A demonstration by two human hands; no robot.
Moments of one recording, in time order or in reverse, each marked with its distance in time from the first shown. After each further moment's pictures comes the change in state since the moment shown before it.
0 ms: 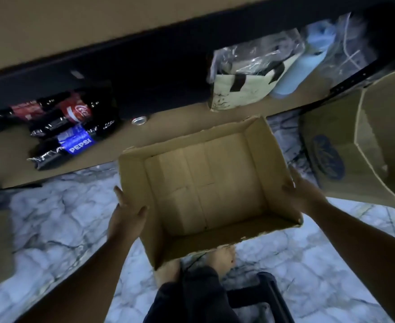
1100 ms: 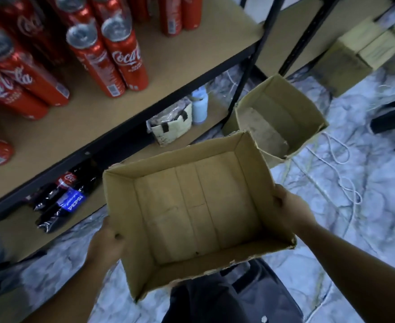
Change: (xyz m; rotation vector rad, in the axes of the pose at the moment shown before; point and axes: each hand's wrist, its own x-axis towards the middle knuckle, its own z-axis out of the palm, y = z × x) left_hand -0.141 0.019 -0.144 0.112 -0.008 0.470; right_hand -0.321 0.047 -0.076 0.091 0.327 0.049
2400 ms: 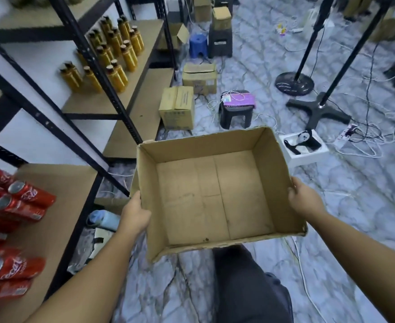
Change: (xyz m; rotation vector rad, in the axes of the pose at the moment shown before) left_hand -0.143 0.480 -0.025 0.136 -0.358 0.771; right_hand -0.245 0.258 -0.141 0.590 0.612 0.699
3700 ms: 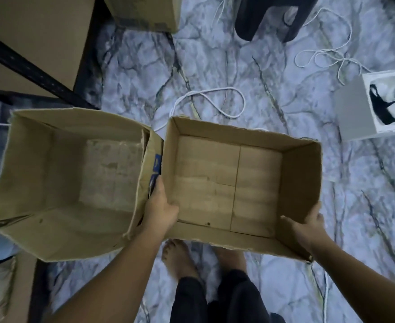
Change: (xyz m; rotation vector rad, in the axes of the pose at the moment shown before) left_hand 0.416 -0.092 0.376 0.024 -0.268 -0.345; right_hand 0.342 0.139 0.363 0.153 -0.403 0.642
